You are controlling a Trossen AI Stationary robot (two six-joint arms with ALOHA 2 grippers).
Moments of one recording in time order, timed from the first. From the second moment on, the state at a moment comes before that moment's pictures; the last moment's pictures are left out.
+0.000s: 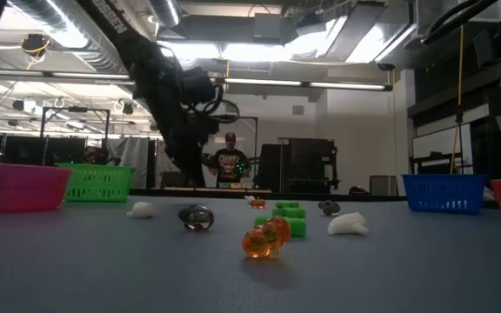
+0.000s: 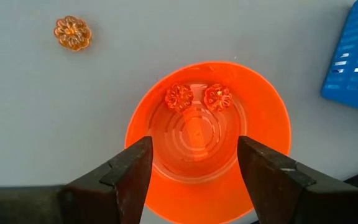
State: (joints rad) left arm 0.57 1.72 0.98 -0.30 0.08 0.19; right arm 0.71 1.36 0.88 -1.12 0.19 1.01
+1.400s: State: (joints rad) left arm 0.52 1.25 0.90 -1.05 -0.07 -0.02; right arm 0.71 1.36 0.88 -1.07 0.19 1.01
